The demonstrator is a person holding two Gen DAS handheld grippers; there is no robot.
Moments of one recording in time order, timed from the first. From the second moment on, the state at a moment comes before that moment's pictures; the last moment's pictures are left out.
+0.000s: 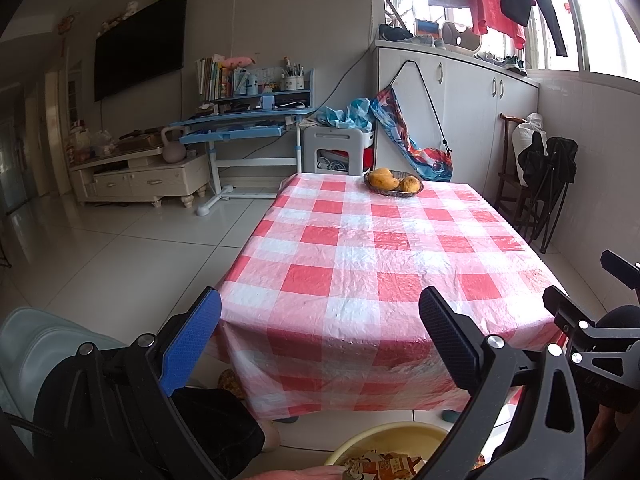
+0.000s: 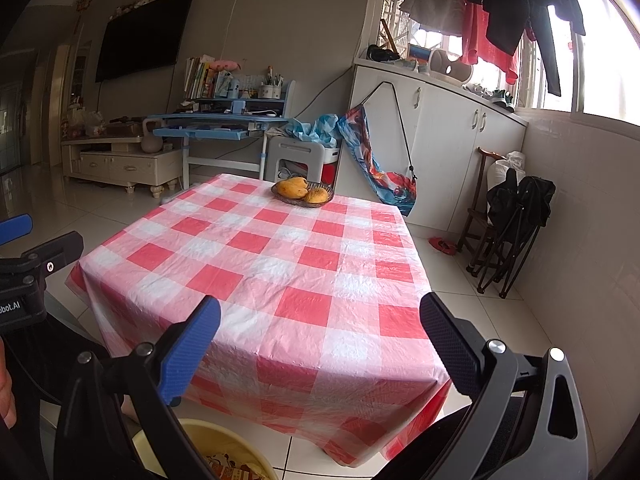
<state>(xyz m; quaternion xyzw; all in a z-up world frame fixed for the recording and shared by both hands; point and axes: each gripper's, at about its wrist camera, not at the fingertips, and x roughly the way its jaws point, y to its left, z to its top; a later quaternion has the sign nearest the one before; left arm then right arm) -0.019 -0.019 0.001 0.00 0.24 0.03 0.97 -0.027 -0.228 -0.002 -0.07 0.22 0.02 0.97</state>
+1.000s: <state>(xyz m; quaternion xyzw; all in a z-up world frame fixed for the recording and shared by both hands) 0.008 -0.019 -0.009 0.02 0.33 0.04 0.94 0.022 -0.222 -0.002 -0.07 0.28 0.06 0.96</state>
